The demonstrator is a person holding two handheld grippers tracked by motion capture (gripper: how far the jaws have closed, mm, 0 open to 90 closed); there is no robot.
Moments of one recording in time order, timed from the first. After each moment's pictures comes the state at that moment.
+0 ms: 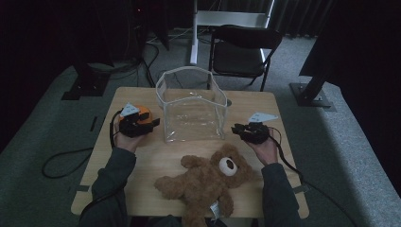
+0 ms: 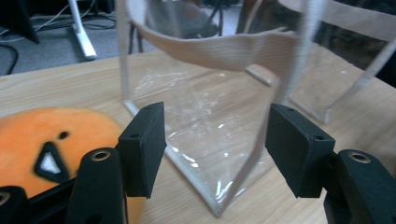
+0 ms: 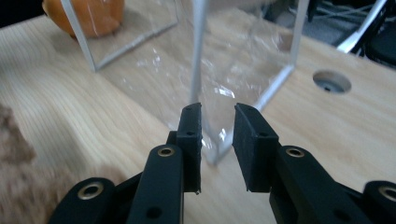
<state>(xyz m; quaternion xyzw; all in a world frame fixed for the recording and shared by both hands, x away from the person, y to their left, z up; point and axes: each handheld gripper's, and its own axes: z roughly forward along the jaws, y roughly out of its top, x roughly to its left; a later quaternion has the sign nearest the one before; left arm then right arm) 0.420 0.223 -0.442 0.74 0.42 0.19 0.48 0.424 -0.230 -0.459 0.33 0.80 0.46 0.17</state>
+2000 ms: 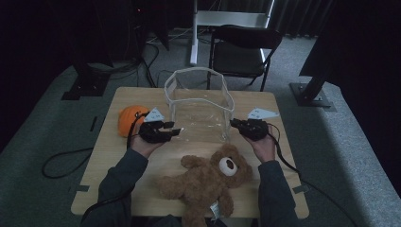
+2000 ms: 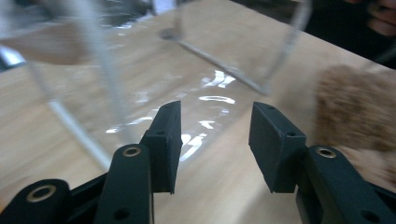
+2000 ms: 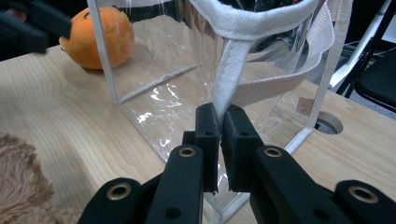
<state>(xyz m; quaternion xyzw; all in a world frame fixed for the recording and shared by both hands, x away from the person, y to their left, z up) 0.397 0.153 -0.433 0.83 0.30 0.12 0.46 0.417 -0.220 -0.435 0.31 0.79 0.49 0.20</state>
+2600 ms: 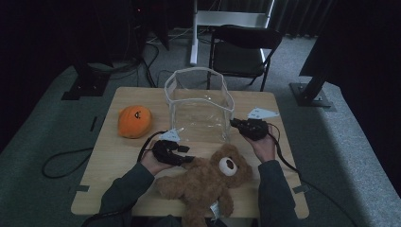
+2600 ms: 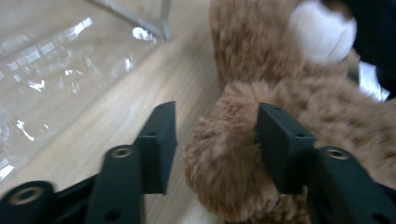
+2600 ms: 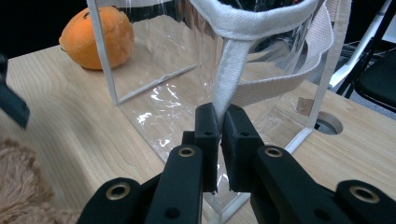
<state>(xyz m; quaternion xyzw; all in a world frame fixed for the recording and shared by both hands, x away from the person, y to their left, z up) 0.366 0.117 -0.469 0.88 0.23 0.00 0.42 0.418 -0.220 -0.435 0.31 0.79 0.49 0.20</state>
